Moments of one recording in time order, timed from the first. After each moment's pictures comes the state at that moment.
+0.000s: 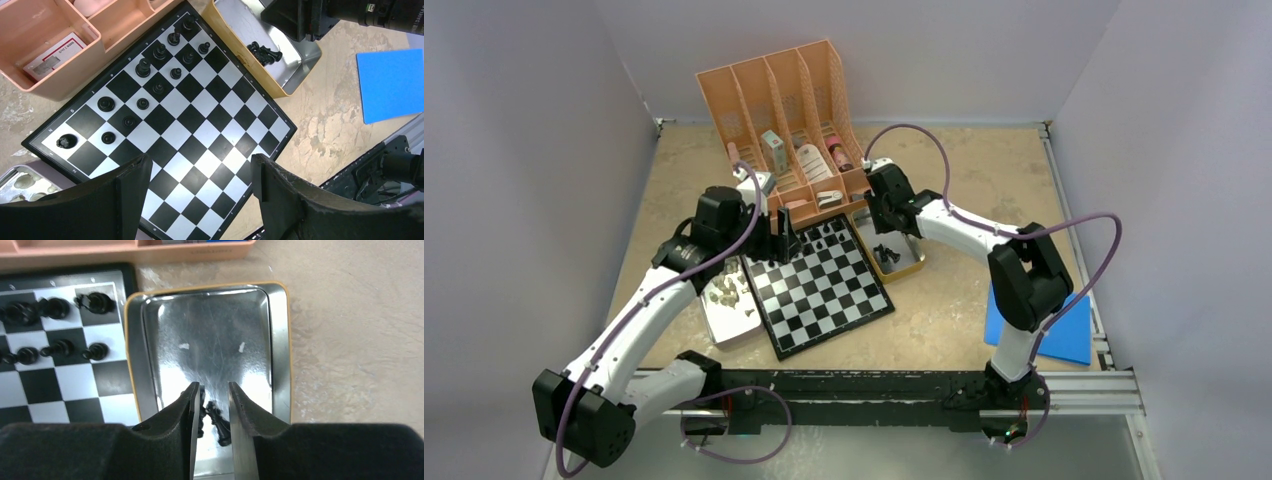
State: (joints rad) left arm -0.39 1.03 0.91 -0.52 0.25 -0.30; right arm 0.62 1.81 1.28 -0.36 0.21 0.23
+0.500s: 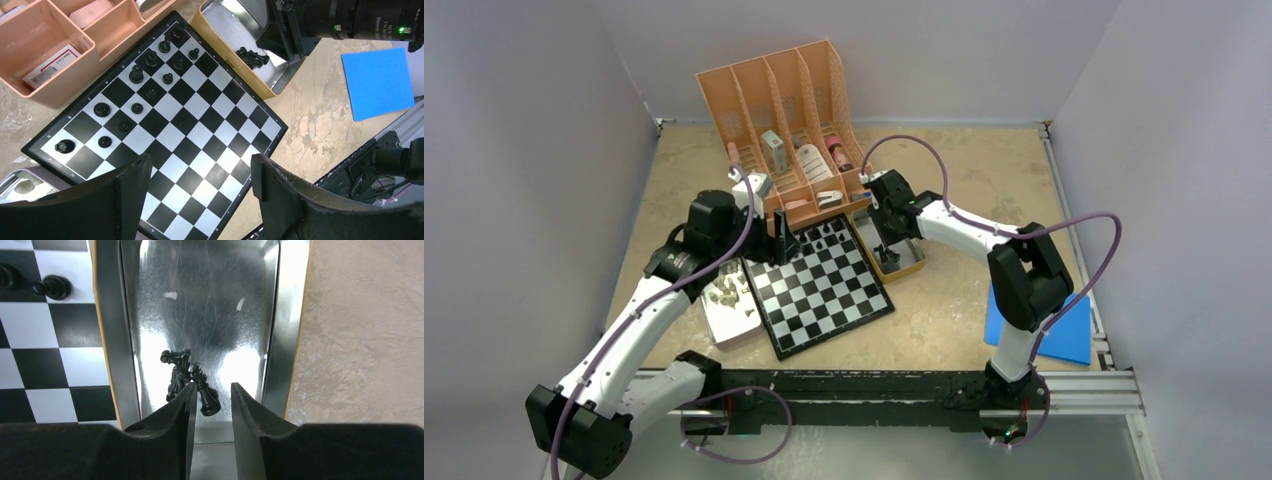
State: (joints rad) left arm -0.39 0.97 0.90 -0.51 0.27 -0.29; right arm 0.62 1.81 1.28 -0.51 0.18 0.11
